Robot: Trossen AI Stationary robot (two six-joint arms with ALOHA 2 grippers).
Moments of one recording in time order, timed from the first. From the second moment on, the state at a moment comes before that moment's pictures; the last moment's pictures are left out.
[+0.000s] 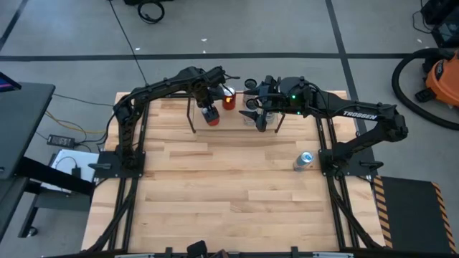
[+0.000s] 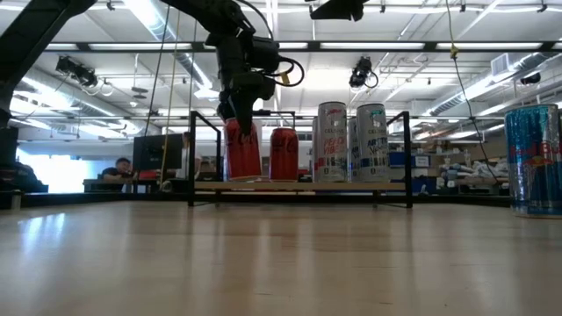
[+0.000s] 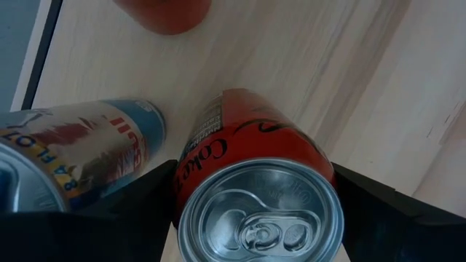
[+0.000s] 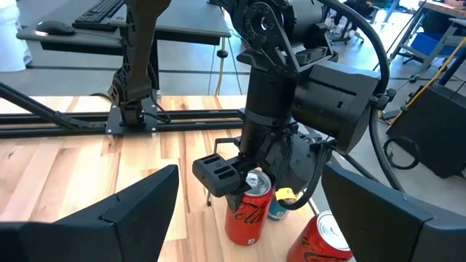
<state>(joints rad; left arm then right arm) 0.55 1.97 1.79 -1.18 0.07 0.14 -0.20 1.30 1.32 -0.31 0.08 -0.13</state>
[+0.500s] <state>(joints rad) 0.53 1.97 1.79 -1.18 0.08 0.18 -0.20 1.30 1.32 -0.31 0.08 -0.13</state>
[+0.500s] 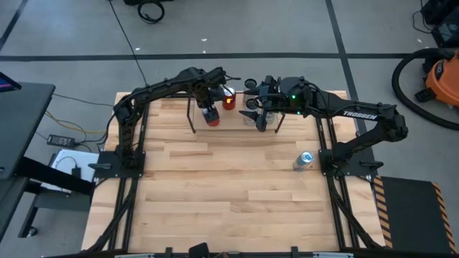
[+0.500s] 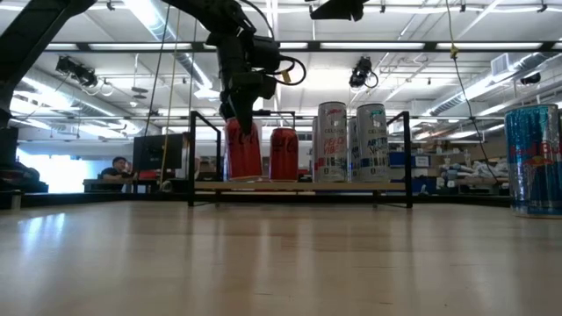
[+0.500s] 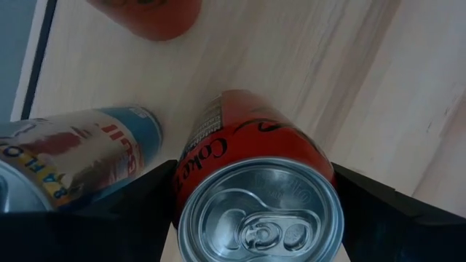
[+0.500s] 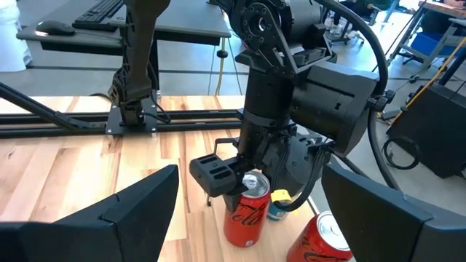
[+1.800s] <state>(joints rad) 0.53 1.88 1.79 -1.16 0.06 0.19 -0.20 1.30 1.32 -0.31 0.08 -0.13</state>
